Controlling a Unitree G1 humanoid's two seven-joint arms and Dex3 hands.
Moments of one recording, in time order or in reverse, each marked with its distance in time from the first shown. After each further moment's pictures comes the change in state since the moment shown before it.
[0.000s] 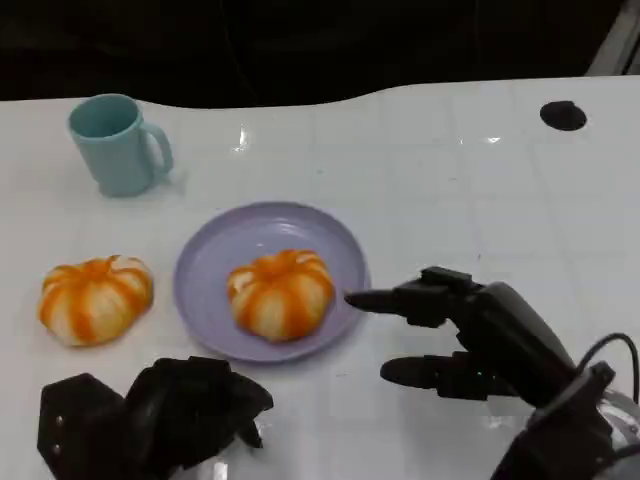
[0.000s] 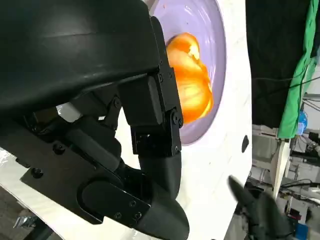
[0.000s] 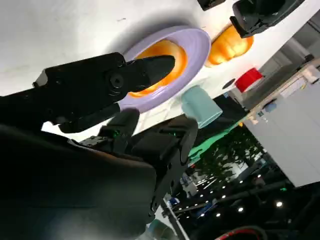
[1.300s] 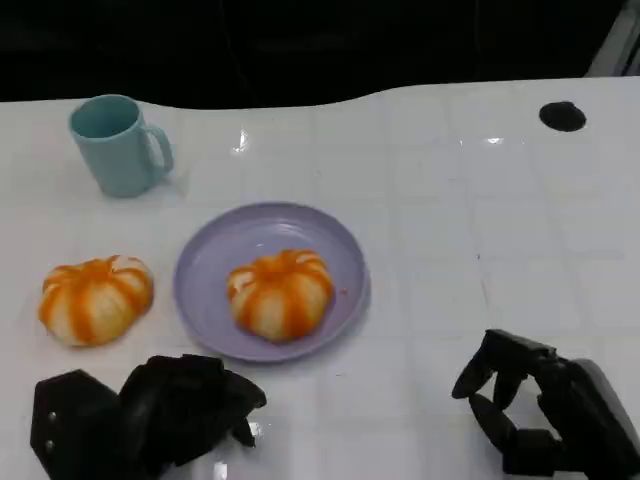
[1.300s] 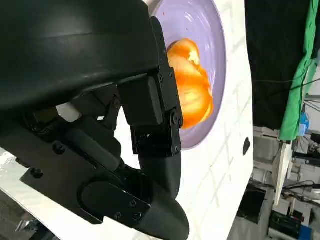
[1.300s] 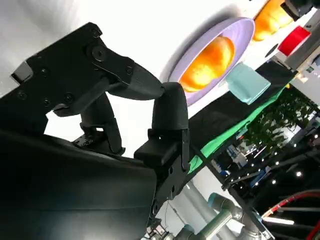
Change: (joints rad) left arm -0.011 0.020 0.005 0.011 -0.006 0.004 -0.001; right arm 0.226 -0.010 -0.126 0.023 -0.047 -0.054 -0.189
